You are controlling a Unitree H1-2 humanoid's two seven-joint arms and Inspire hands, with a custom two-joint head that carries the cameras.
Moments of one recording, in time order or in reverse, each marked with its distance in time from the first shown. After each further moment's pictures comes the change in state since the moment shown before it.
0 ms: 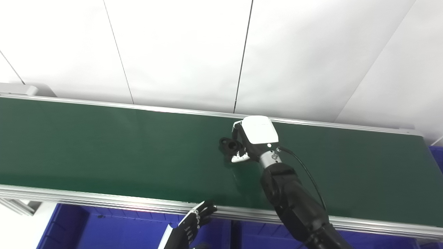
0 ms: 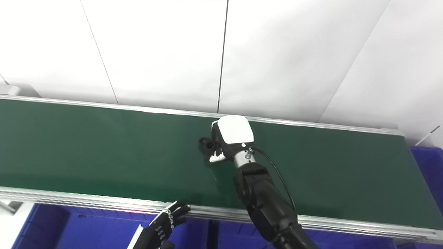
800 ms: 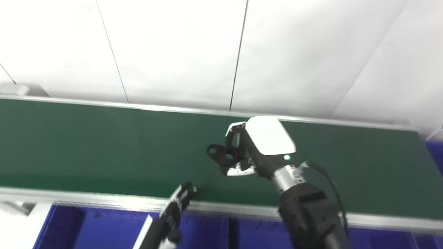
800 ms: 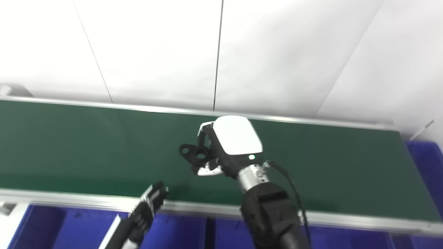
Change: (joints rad) left arm 0.032 0.083 0.025 -0.251 -0.087 0.139 -0.034; right arm 0.287 0.018 -0.082 -0.935 -0.234 0.141 0.673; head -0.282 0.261
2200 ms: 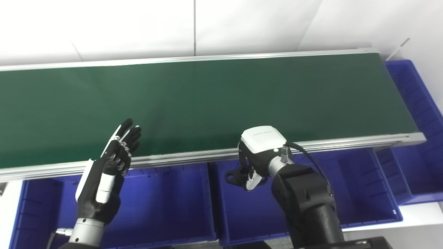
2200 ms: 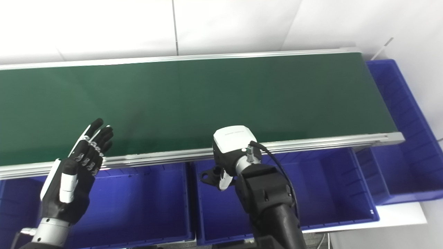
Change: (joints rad) left arm -0.107 0.098 0.156 -0.127 -0.187 0.260 -0.039; right arm 0.289 0.147 -0.173 -0.019 -0.436 -0.274 0.510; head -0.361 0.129
